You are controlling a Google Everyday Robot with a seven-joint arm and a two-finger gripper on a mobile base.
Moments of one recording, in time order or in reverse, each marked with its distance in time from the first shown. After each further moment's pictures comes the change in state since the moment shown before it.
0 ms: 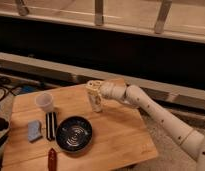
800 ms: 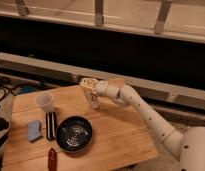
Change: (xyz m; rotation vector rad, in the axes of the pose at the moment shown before) arm -0.001 -0.011 0.043 -0.059 -0.171 -0.006
